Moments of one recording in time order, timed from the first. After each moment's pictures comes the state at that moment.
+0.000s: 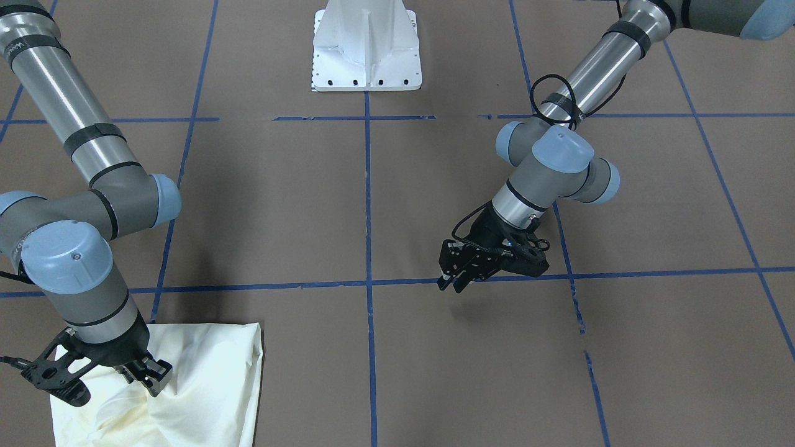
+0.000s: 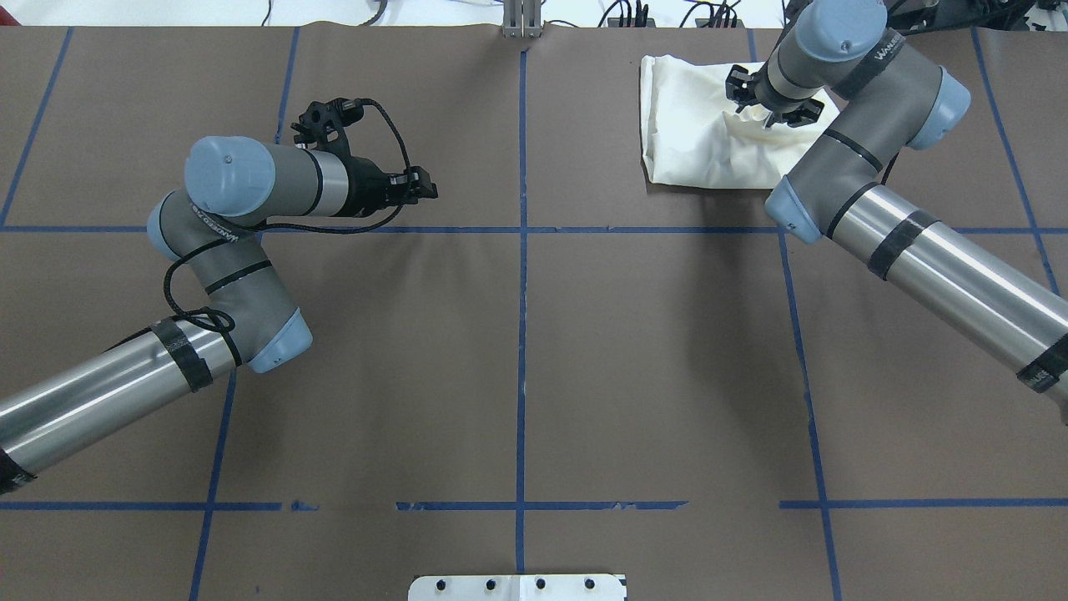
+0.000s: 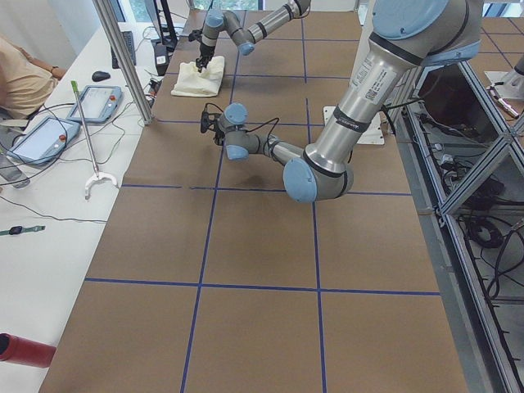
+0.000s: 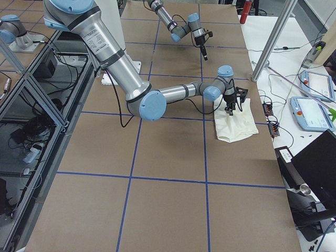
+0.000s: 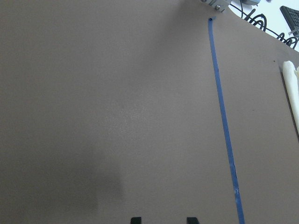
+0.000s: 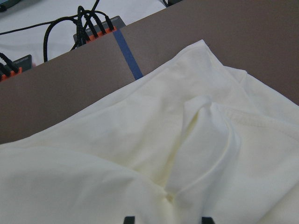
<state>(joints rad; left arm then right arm) -0.71 -2.21 -1.18 -2.68 -1.83 -1.39 0.96 -0.87 1.04 -1.03 1.82 1.35</state>
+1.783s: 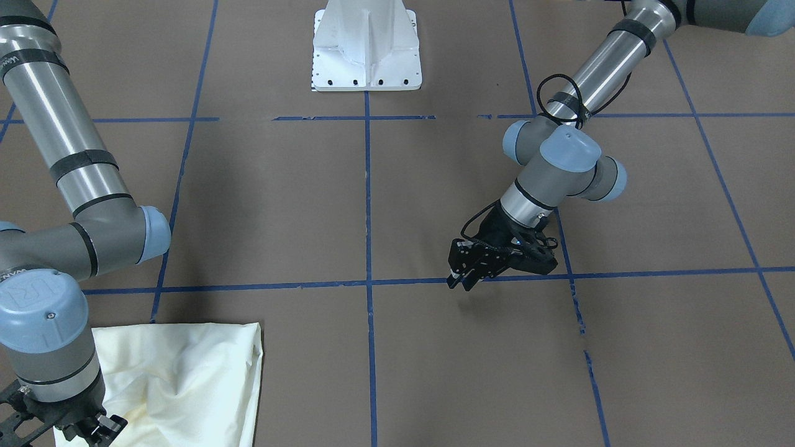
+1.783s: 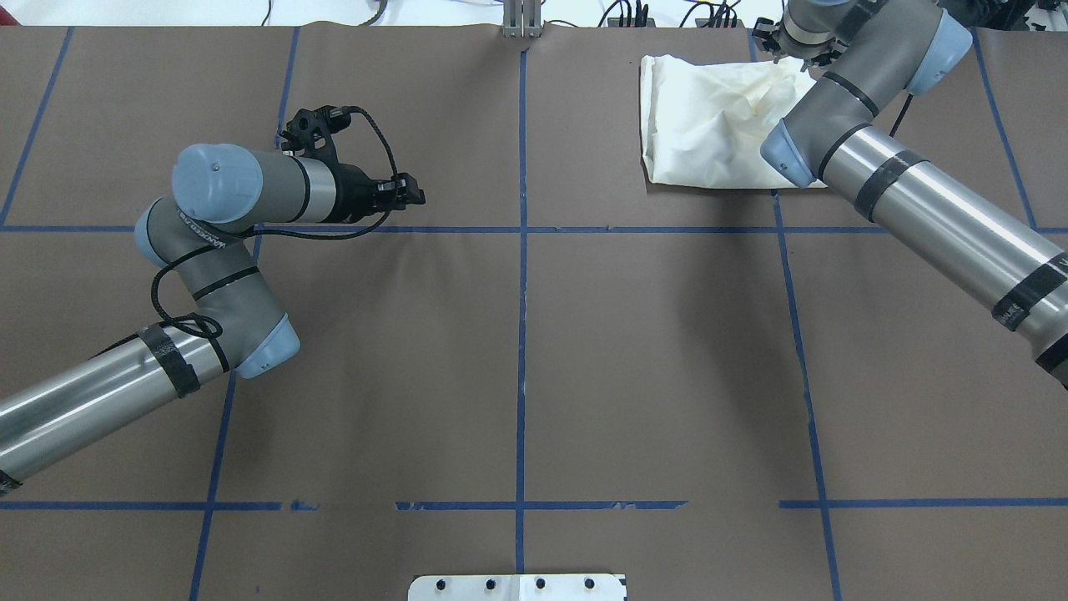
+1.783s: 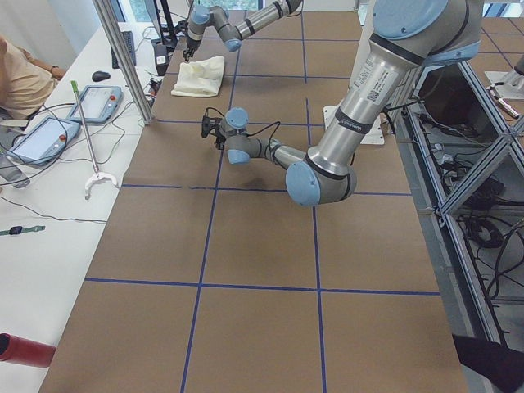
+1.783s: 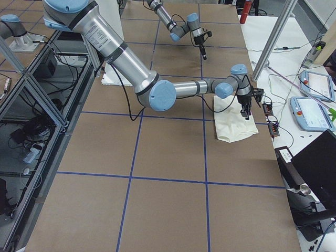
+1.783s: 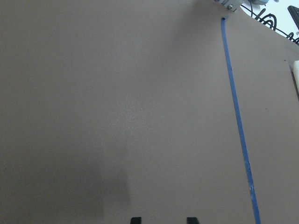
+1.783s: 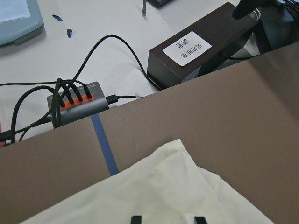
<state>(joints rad) -0.71 -2.18 -1.19 -2.68 -1.83 -1.39 1.02 -0.73 0.83 -1.06 1.71 1.20</state>
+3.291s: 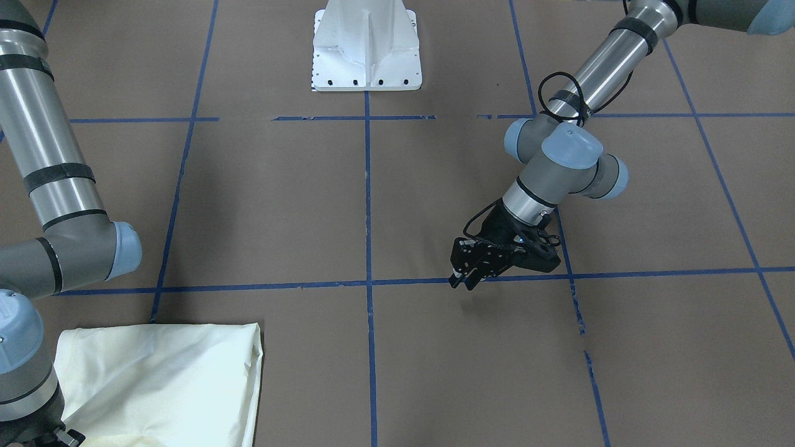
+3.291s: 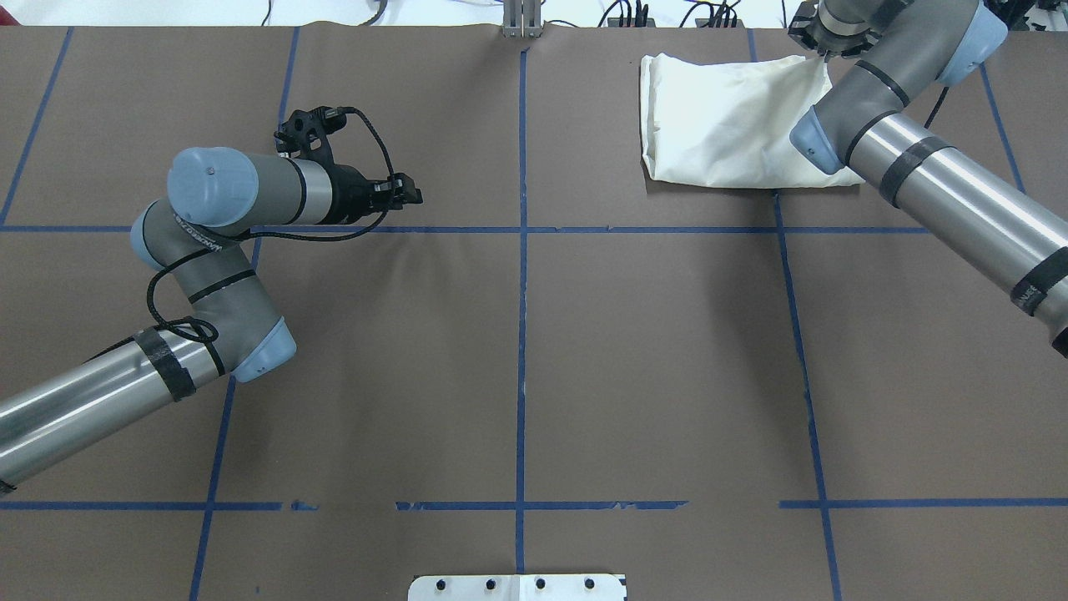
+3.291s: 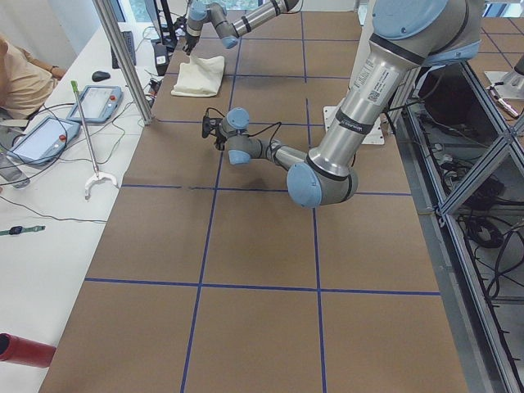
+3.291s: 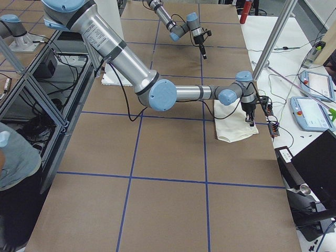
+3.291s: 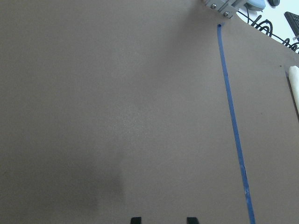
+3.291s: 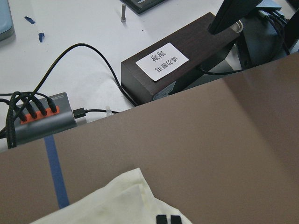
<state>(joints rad) -0.71 -2.16 -1.21 -2.68 -1.81 -1.39 1.07 -0.73 0.75 -1.03 1.72 1.11</state>
